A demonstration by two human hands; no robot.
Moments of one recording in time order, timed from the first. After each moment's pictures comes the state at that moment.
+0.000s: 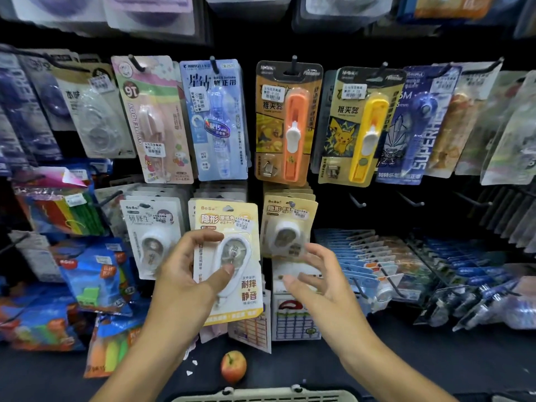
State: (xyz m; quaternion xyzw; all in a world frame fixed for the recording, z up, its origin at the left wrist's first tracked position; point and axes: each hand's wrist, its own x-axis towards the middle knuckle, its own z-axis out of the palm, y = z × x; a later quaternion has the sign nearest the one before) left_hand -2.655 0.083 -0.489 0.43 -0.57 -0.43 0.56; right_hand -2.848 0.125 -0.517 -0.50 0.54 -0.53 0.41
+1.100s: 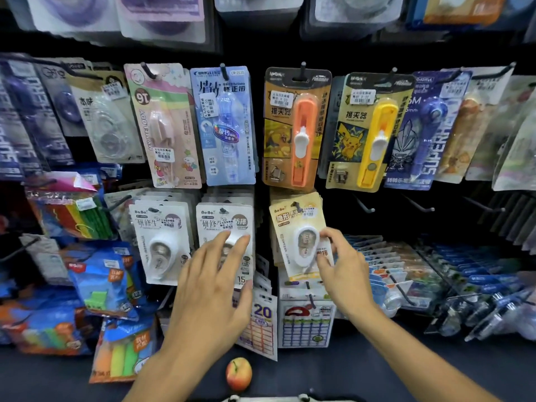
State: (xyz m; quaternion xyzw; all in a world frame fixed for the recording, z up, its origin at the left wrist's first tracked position) left_hand -2.659 0.075 -0.512 0.53 -0.80 0.03 0.29; right_hand -2.895 0.048 -0.544 -0.58 0.67 -0.46 0.04
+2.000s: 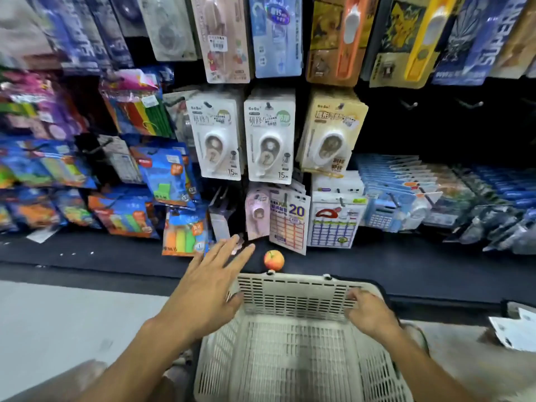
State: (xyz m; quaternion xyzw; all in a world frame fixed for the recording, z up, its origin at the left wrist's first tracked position) left_hand -2.560 0.192 -0.603 0.54 -0.84 -0.04 0.00; right_hand -2.883 0.194 -0.745 -0.55 0.79 -0.03 0.28
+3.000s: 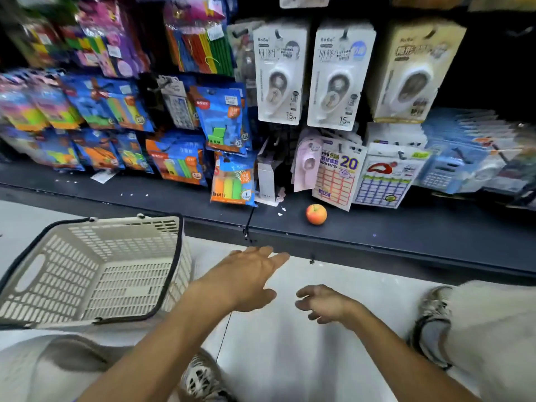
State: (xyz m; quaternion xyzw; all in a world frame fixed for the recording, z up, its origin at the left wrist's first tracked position) left_hand -2.517 0.247 -0.627 0.50 -0.83 -0.17 -0.17; right_hand -2.717 0.242 -0.762 -0.49 0.62 0.02 0.61
